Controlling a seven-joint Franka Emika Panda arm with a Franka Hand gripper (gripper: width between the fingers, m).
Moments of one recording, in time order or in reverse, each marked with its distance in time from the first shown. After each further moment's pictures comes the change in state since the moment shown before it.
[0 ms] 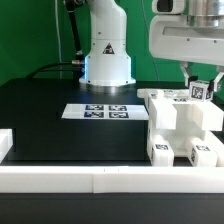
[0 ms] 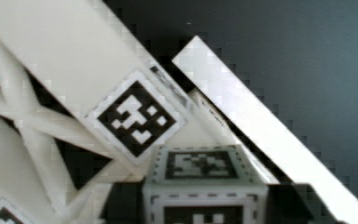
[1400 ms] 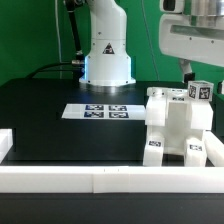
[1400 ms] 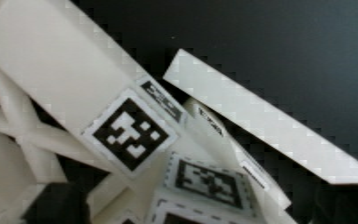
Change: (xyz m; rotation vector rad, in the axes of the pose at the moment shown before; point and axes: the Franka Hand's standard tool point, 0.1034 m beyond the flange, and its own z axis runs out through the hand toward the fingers) arm -0.004 -0.001 0.000 -0.004 -0.015 0.045
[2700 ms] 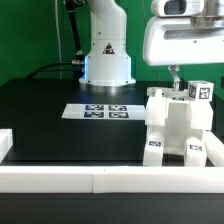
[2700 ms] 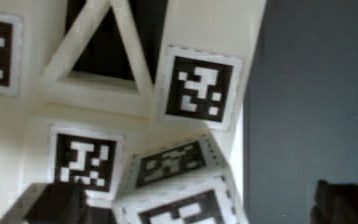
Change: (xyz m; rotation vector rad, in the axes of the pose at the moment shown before) arm 0.004 0.002 0.000 -0.012 0.008 -0.832
